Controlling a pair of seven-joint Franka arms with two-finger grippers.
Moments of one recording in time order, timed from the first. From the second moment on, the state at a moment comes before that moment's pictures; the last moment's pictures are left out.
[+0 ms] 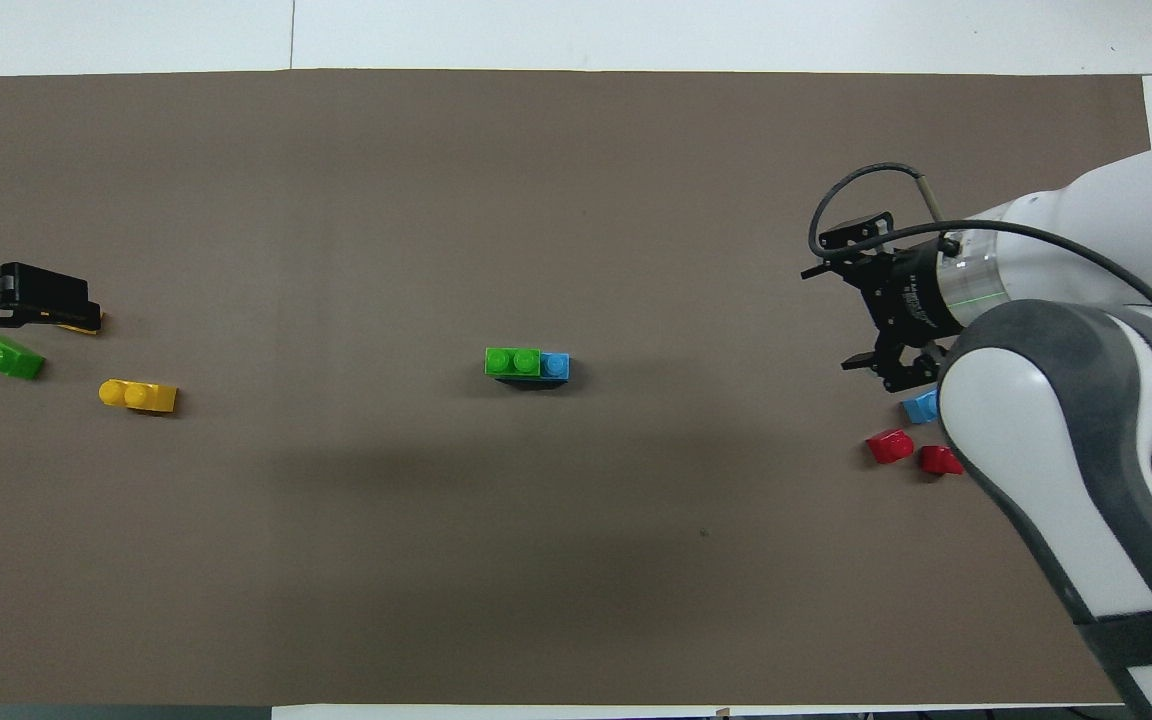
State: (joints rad) left arm -0.09 -0.05 0.06 -1.66 -0.03 1.62 -0.08; right arm -0.03 0.04 0.21 -1.91 0.37 2.01 1.19
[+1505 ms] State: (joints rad) left arm -0.51 -0.14 0.03 -1.94 -0.06 1.86 -1.60; right arm 0.32 0.39 0.21 -1.91 0.64 2.49 1.46
